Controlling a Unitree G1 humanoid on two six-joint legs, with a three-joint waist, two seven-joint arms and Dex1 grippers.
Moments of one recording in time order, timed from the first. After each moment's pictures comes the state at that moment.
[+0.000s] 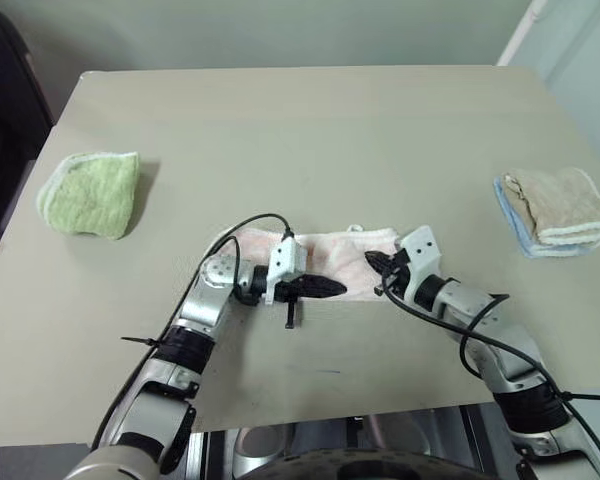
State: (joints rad) left arm -0.43 0.36 -0.23 0.29 -0.32 0.08 -1.33; right arm -0.13 -0.45 0.19 -0.29 0.41 0.55 0.38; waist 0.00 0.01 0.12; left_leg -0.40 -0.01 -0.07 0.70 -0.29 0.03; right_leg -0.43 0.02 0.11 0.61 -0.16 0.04
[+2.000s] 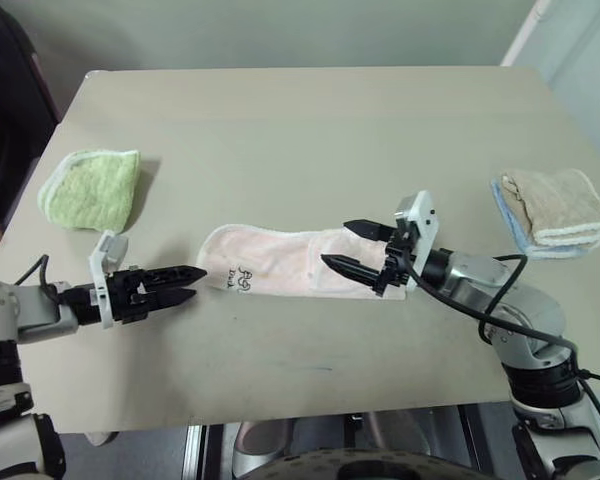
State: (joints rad) left arm -0.31 0.88 0.42 0.30 -1.04 1.61 -0.73; right arm -0.29 -0.45 0.11 -0.43 0.64 0.73 0.63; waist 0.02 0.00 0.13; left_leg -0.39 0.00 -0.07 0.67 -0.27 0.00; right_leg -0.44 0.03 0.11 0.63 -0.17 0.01
